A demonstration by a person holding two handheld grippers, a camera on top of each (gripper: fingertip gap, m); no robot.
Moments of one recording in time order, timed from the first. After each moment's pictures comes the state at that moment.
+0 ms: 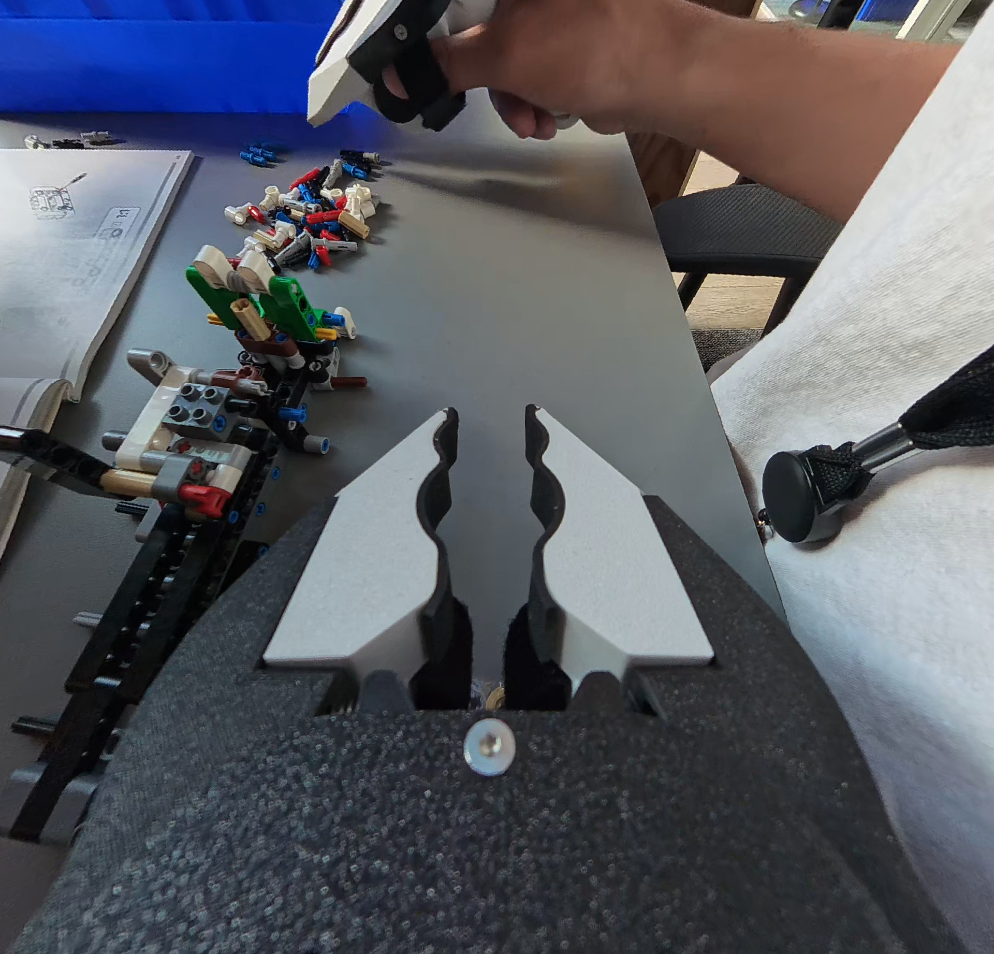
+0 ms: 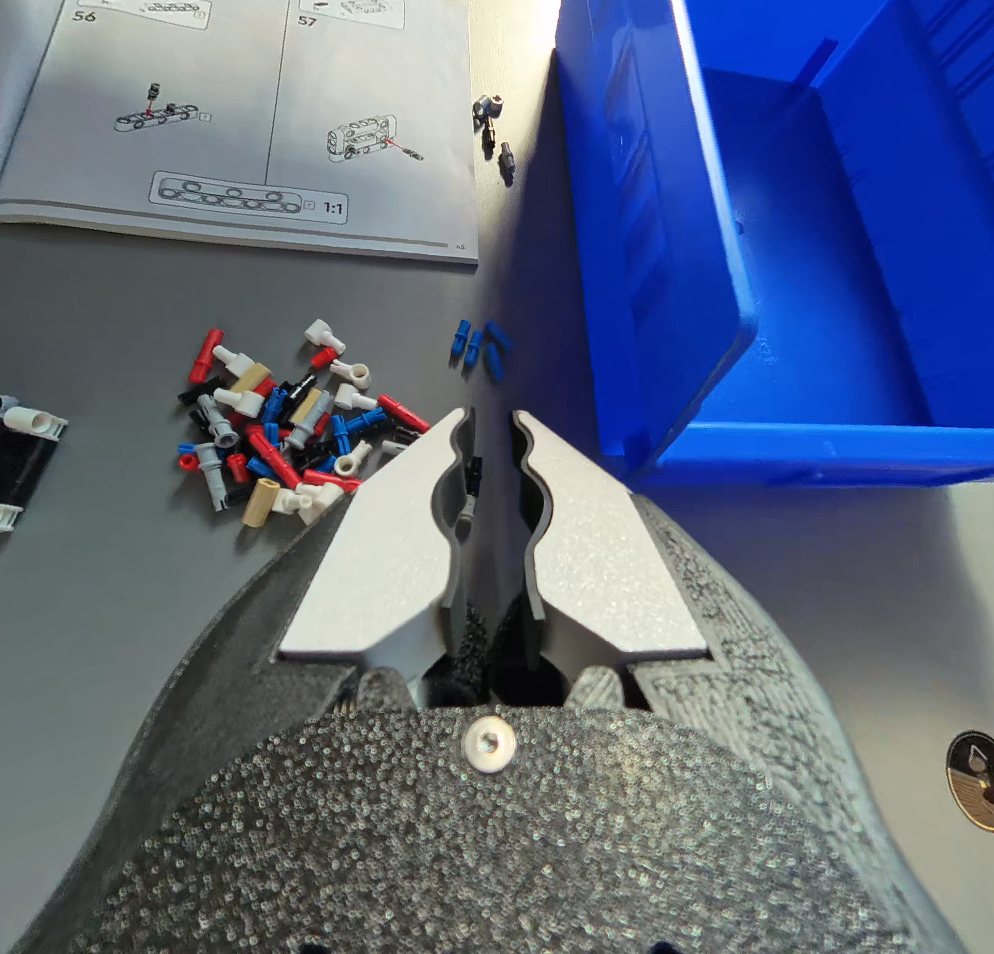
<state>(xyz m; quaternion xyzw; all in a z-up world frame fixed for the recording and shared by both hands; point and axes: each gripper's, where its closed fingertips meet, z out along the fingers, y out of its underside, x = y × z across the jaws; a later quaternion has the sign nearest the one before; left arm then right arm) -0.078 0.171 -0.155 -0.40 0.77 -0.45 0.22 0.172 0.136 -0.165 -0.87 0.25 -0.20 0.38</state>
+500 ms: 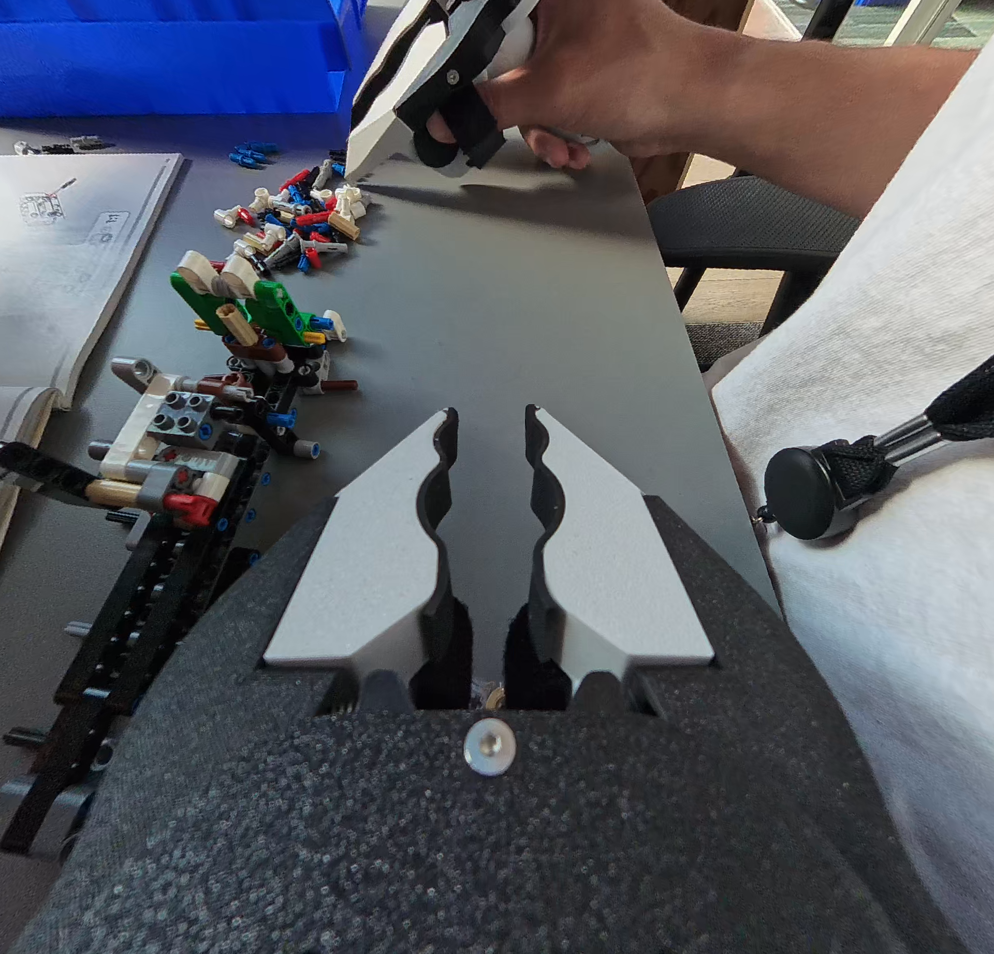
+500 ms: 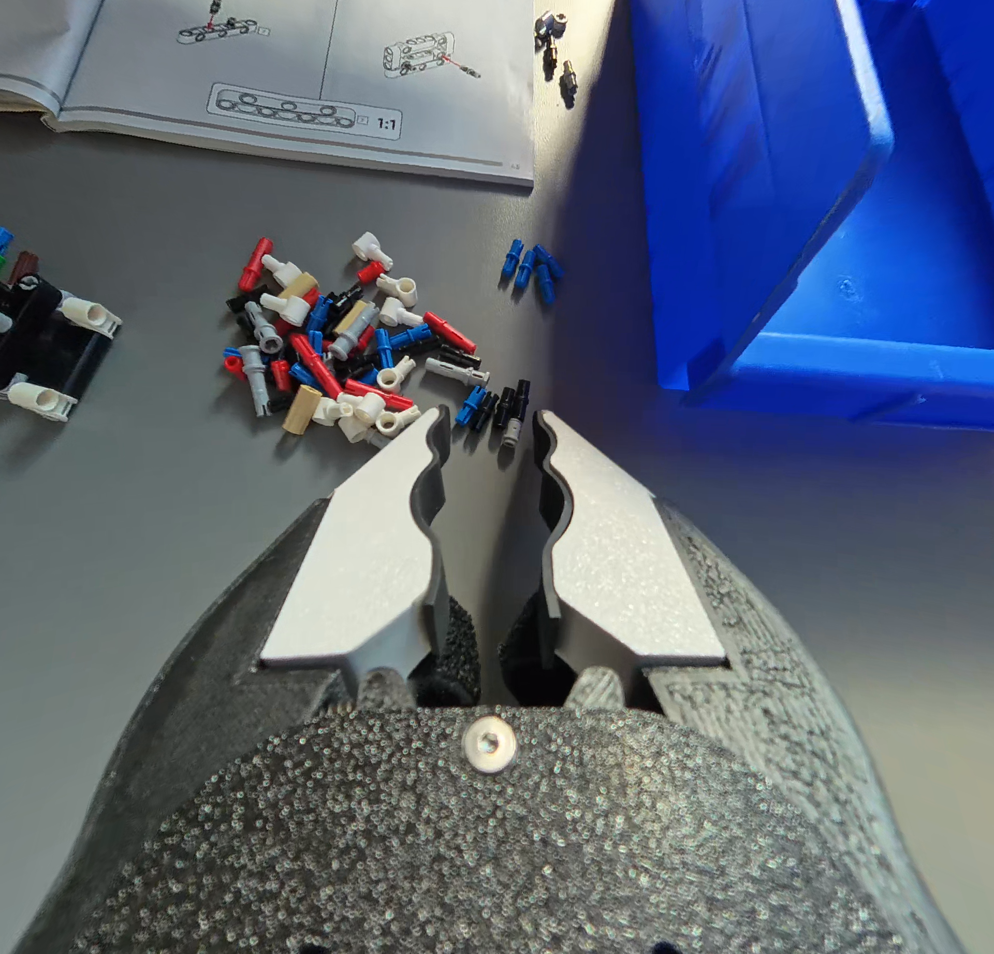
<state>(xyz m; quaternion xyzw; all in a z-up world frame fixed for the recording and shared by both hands) -0.078 0.167 -0.156 -0.39 0.78 -0.44 0.22 0.145 0.123 -0.185 -0.88 0.23 -0.16 0.38</state>
